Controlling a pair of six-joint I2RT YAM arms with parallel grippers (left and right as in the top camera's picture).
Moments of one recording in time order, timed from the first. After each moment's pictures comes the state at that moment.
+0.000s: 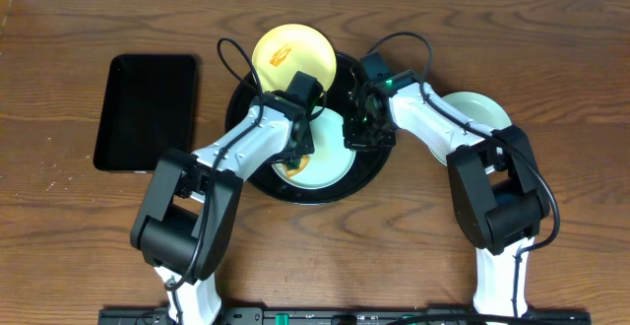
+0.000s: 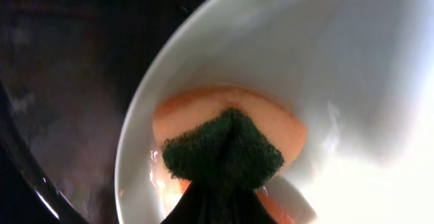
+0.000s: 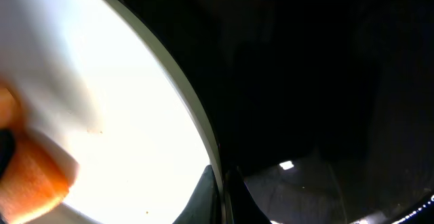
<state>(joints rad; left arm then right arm) -0.44 1.94 1.23 -0.76 -0.08 -0.65 0.46 2.13 1.50 -0.82 -0.30 0.44</state>
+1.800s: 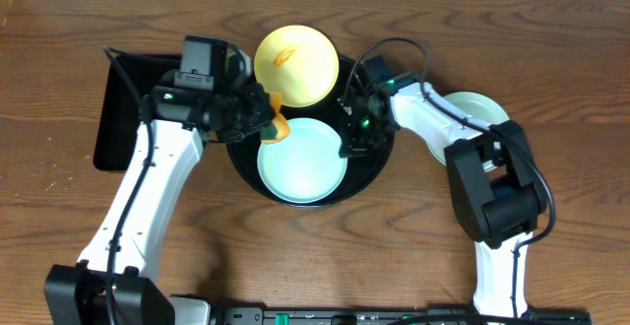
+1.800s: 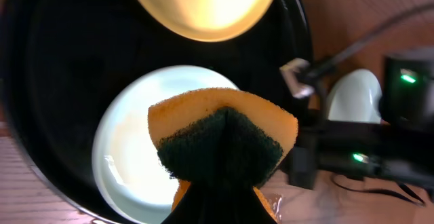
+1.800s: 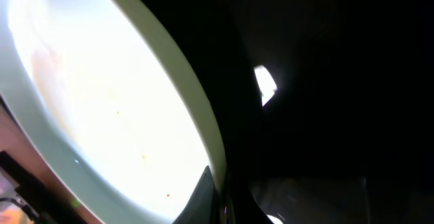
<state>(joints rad) -0.14 1.52 1.27 -0.83 0.39 -0.51 0.43 2.15 1.49 -0.82 -0.52 0.25</state>
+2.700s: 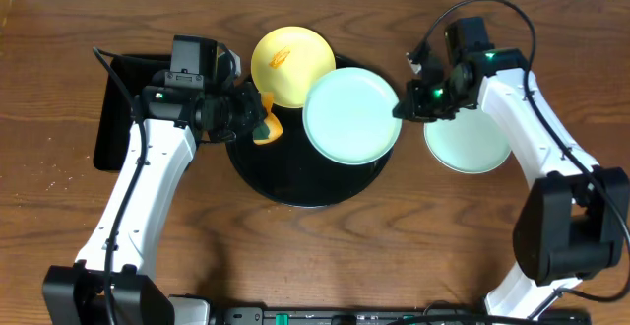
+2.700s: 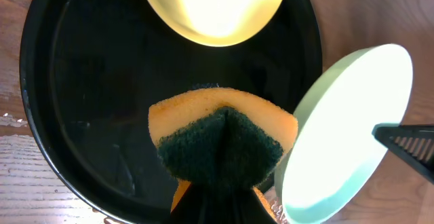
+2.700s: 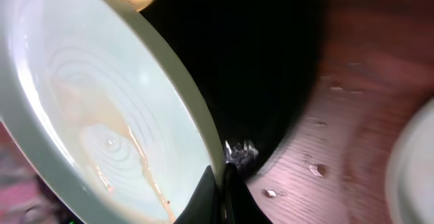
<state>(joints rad) -0.11 1.52 1.27 -0.84 0.39 -0.49 0.16 1.86 1.49 -0.93 -0.51 0.12</state>
